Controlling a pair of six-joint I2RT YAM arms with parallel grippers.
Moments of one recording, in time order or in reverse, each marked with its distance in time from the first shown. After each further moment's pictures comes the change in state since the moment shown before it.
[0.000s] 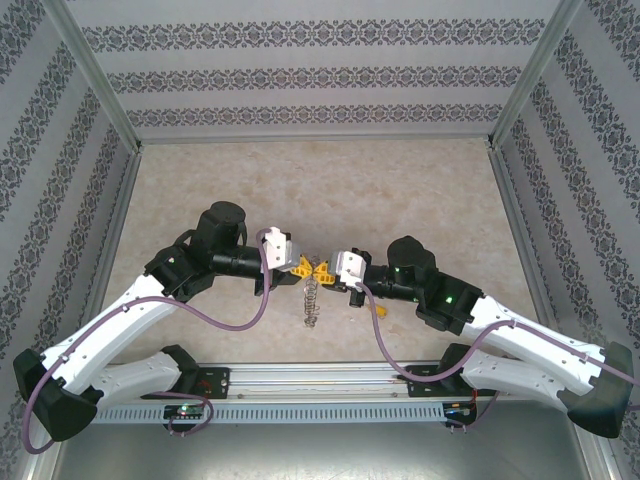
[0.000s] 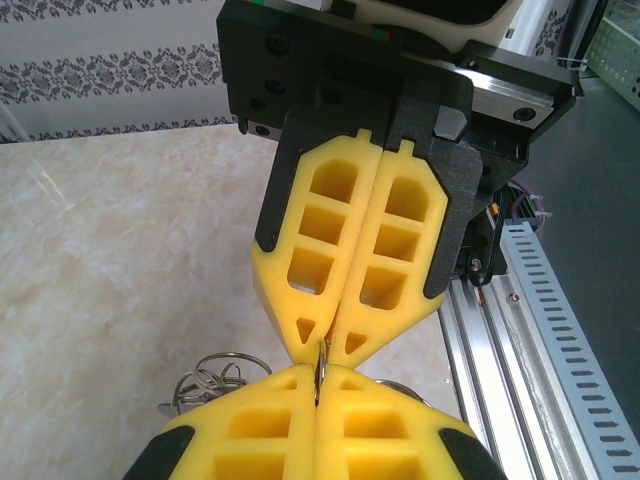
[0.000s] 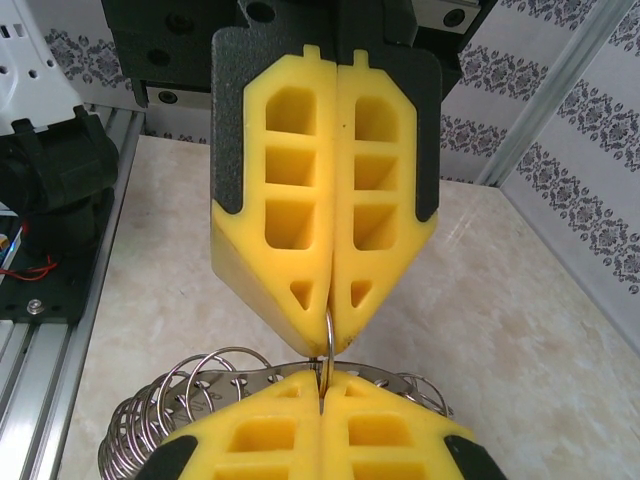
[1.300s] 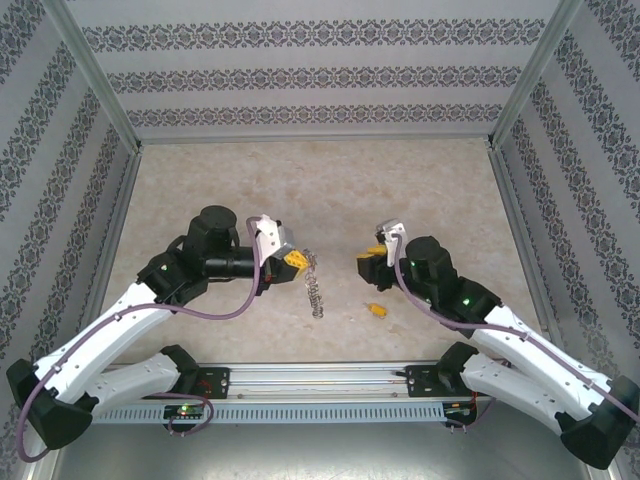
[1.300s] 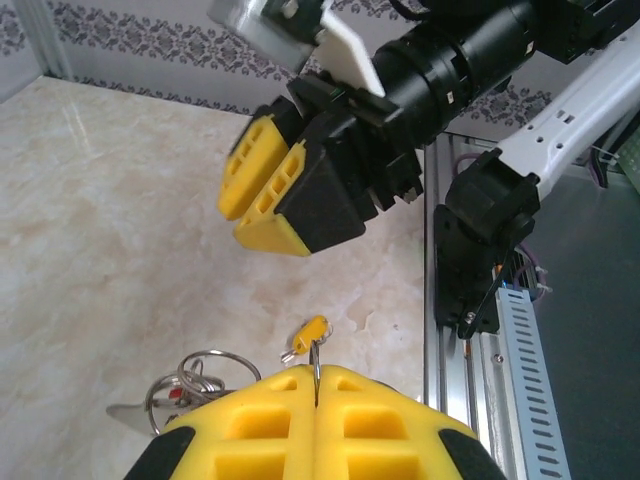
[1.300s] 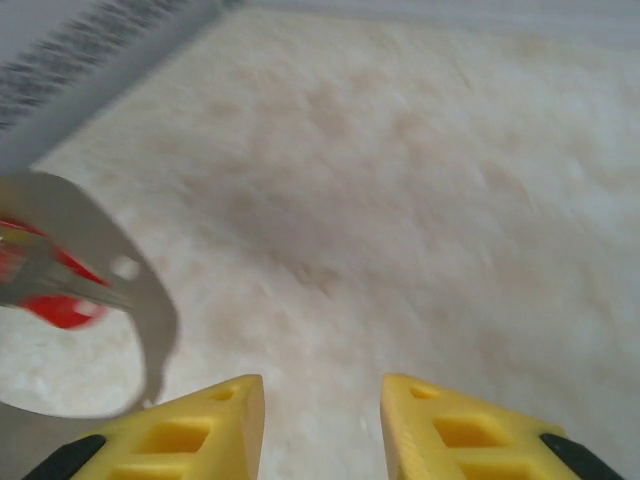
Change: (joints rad) left arm 0.000 -0.069 -0.042 0.058 -0.102 -0.318; right arm -0.238 -0.114 -0.084 -0.279 0.319 0.684
